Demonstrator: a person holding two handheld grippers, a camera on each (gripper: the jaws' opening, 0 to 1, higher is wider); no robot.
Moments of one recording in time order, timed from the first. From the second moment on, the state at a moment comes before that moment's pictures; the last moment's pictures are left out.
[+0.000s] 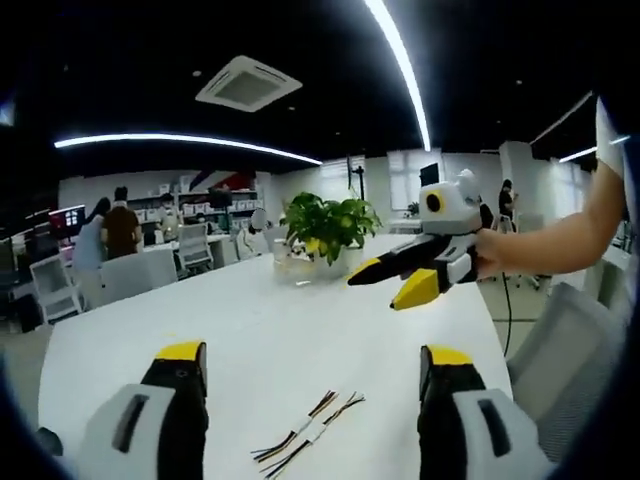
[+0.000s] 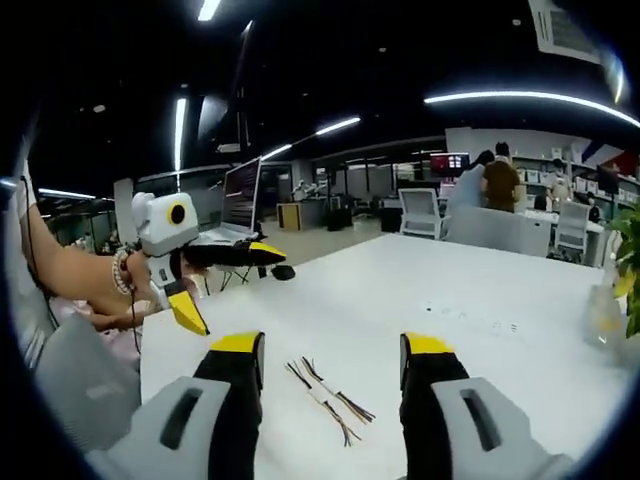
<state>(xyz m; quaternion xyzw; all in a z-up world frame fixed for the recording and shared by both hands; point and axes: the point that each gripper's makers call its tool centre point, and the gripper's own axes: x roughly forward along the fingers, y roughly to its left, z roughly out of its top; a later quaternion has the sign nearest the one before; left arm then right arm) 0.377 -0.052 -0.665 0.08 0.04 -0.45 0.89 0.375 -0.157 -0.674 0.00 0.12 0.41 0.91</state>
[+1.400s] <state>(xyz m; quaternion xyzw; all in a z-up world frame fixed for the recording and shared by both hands) 0.236 0.120 -0.651 -0.02 0.02 -0.27 0.96 0.230 -0.239 -0.646 -0.04 0.04 0.20 0.98</state>
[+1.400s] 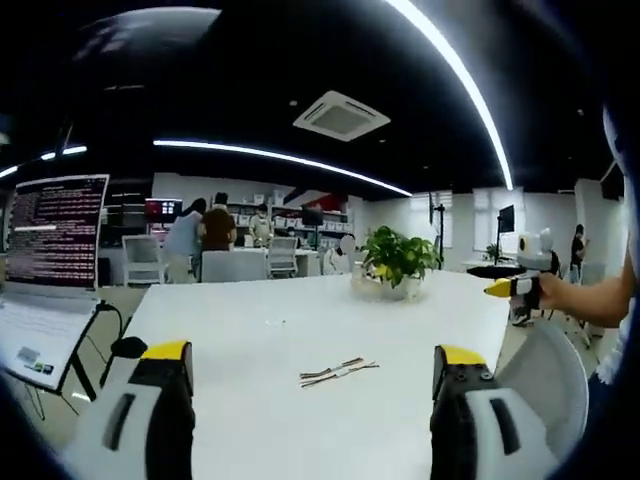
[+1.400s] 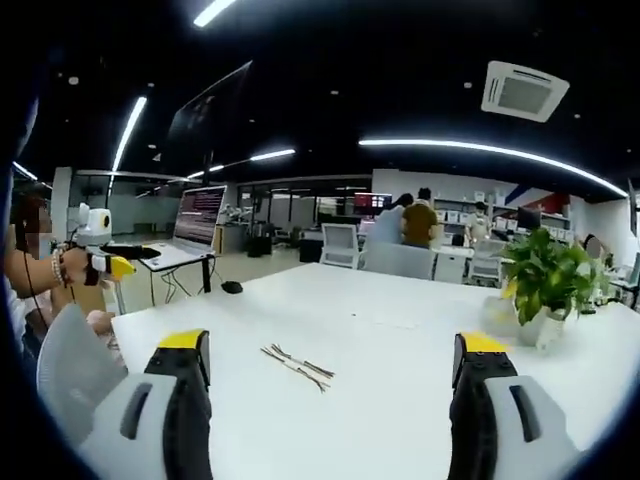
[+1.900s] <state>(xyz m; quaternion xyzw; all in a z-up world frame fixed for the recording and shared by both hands) 0.182 0.051 -0.695 -0.12 0.06 -0.35 0.93 0.188 -0.248 -0.672 0.01 0.04 0.13 0.99</state>
